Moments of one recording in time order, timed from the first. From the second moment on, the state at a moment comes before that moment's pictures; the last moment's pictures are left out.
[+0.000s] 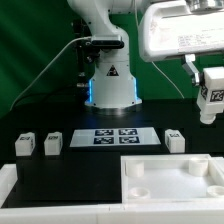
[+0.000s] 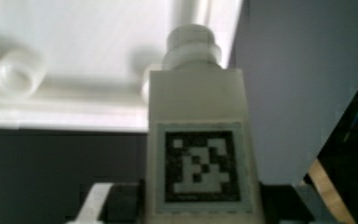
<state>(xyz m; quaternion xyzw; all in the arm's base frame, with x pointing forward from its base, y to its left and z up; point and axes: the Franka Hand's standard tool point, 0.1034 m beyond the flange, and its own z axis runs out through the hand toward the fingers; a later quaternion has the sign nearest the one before) 0.582 0.116 0.177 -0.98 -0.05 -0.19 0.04</state>
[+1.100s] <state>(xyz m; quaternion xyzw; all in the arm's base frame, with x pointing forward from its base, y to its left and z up) 0.614 0.136 0.163 -0.95 -0.02 -0.30 0.06</state>
